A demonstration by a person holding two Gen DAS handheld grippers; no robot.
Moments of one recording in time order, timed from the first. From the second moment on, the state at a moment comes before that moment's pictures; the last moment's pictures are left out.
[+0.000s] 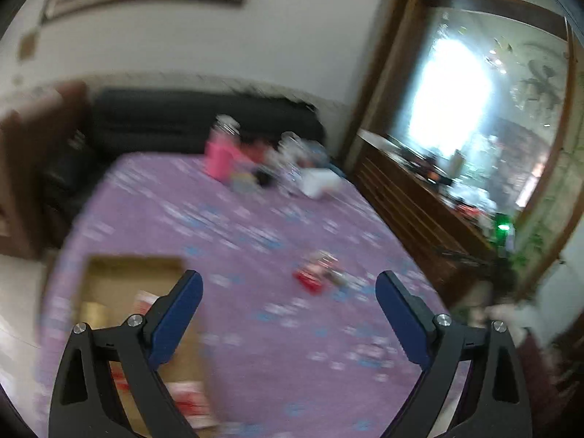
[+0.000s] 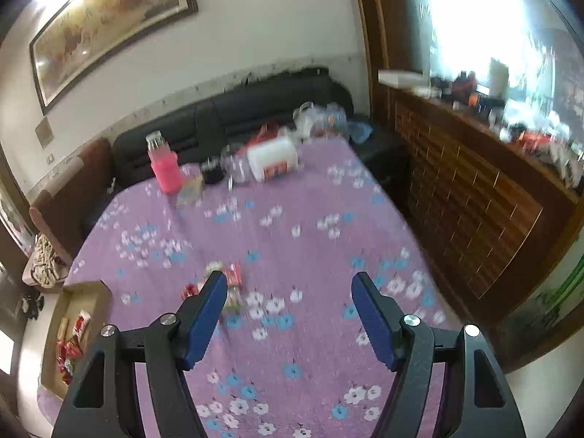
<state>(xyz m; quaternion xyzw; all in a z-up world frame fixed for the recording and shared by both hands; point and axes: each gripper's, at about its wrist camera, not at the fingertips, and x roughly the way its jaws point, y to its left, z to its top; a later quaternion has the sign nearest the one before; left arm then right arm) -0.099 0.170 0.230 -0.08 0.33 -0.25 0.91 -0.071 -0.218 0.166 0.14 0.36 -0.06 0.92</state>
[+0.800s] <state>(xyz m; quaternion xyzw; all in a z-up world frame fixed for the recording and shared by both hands) 0.048 0.063 0.057 -0.10 0.50 -0.20 0.84 0.054 -0.150 0.014 0.15 0.44 0.07 0.88</state>
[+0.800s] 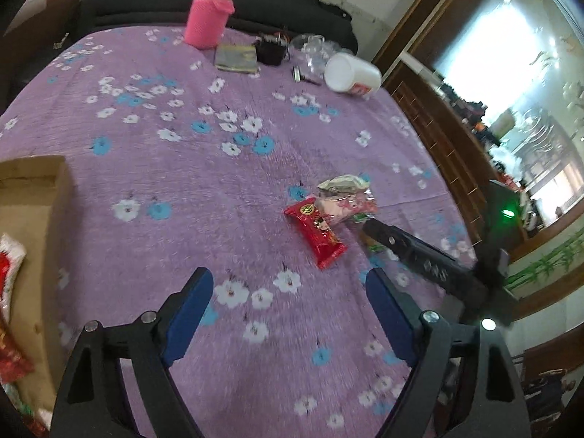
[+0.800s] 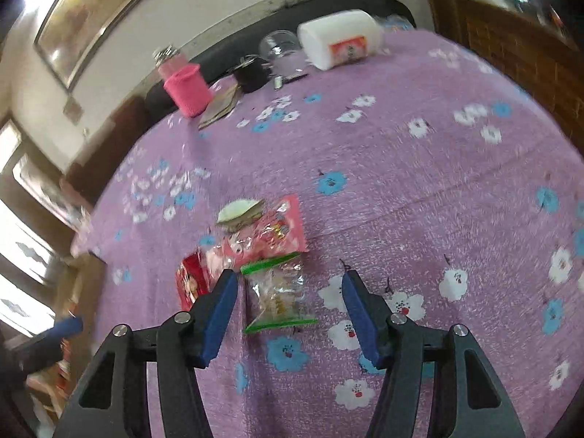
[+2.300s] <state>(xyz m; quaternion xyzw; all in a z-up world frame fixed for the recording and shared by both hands) -0.053 0.181 0.098 -0.10 0.38 -0.13 0.91 -0.028 -0.156 0.047 0.25 0.38 0.08 0.89</state>
